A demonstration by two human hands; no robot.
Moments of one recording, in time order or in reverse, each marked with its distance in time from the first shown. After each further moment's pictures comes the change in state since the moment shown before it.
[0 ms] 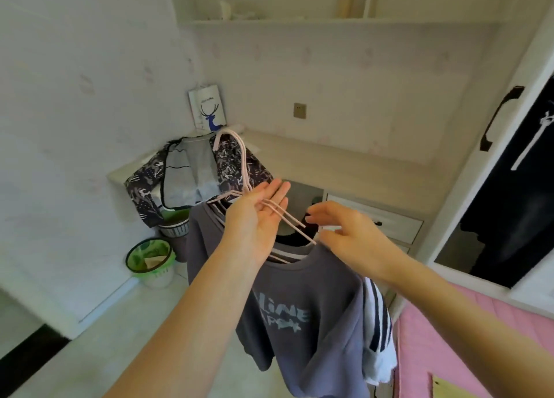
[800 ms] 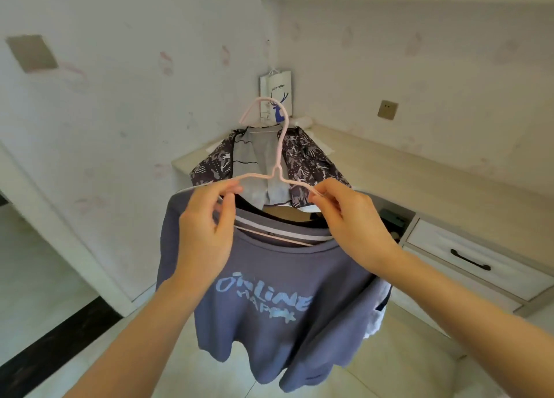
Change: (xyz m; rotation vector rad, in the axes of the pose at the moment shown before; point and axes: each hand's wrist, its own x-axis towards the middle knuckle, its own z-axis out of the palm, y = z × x) left_hand 0.114 0.217 -0.210 1.329 0.226 1.075; right_hand 0.248 -0.089 0.173 -0.057 0.150 -0.303
